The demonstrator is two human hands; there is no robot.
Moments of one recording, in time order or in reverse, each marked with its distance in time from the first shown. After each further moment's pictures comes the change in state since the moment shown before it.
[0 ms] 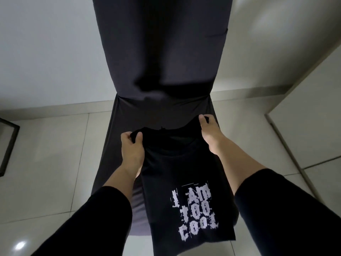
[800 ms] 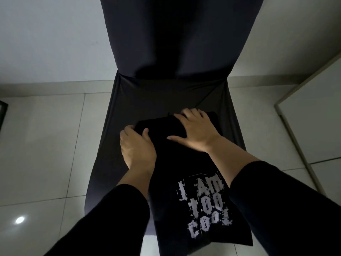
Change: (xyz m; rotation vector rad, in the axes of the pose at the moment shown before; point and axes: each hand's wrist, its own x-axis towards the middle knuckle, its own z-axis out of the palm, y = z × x) left_hand 0.017 -0.035 0.005 0.675 0.257 0.118; right_hand 0.020 0.033 0.058 -1.399 -0.202 -0.777
